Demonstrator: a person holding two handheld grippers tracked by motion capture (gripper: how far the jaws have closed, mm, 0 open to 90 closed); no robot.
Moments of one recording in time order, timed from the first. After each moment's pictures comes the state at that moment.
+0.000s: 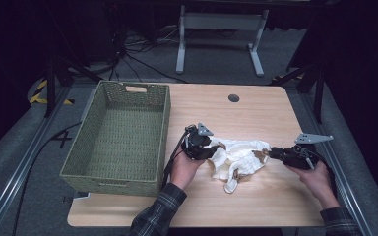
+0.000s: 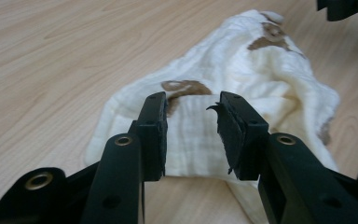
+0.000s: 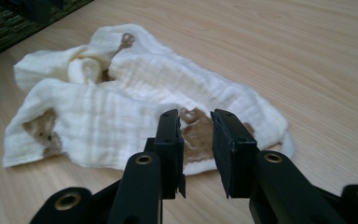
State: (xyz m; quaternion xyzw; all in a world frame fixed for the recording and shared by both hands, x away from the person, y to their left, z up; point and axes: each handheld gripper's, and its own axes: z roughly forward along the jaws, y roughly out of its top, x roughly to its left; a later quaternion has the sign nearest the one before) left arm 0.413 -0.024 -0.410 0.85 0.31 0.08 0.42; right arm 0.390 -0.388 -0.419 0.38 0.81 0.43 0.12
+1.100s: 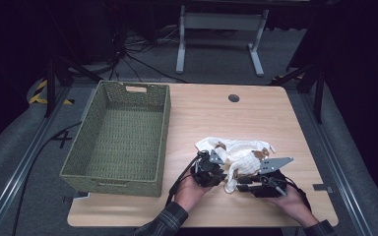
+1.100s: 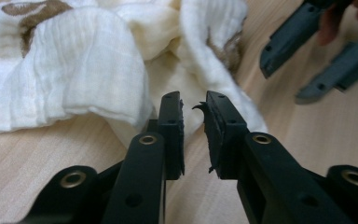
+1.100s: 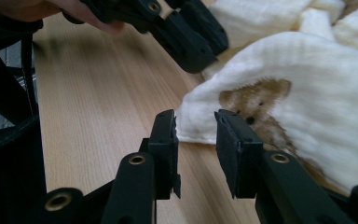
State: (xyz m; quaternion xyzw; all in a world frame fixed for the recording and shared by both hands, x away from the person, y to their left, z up) left arm 0.367 -0.050 -0.449 0.89 0.25 0.02 0.39; right arm 0.335 -0.288 -0.441 0.25 0.88 0.41 0.02
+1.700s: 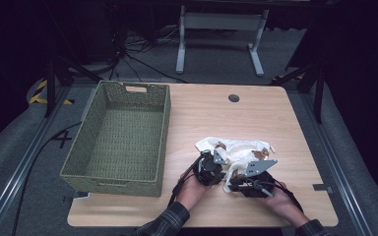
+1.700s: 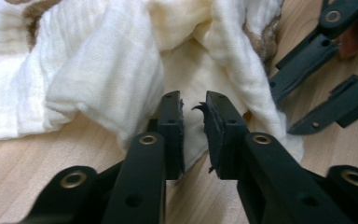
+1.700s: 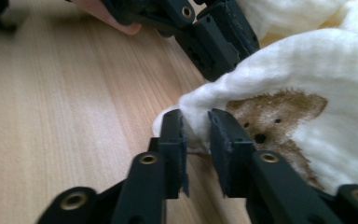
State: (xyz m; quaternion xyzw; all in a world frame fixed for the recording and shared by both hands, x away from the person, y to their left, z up) left arm 0.376 -0.057 -0.460 0.90 0.24 0.06 0.35; right arm 0.339 -0.261 -0.458 0.22 0.90 0.37 0.07
